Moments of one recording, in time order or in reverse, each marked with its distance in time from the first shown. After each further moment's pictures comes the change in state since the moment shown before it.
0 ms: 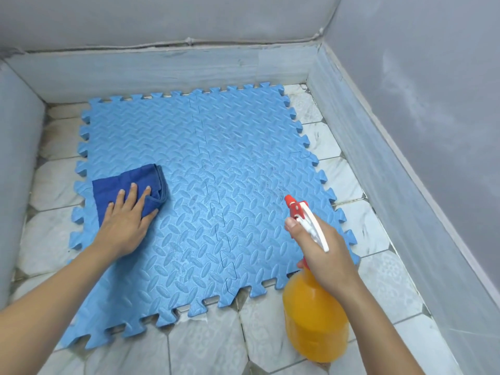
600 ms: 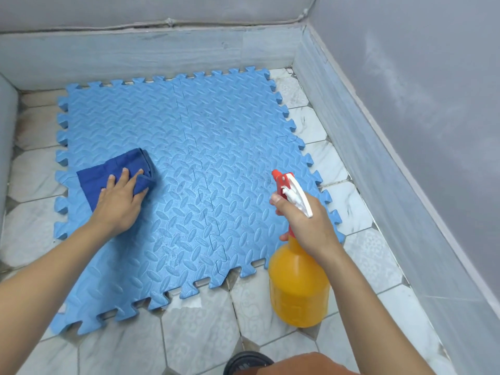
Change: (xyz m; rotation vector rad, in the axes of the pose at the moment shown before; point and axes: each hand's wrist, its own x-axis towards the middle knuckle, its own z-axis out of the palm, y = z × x) left_hand 0.009 0.017 -0.012 -0.174 0.000 -0.005; right_hand 0.014 -0.002 0.002 0.071 -0.007 0.071
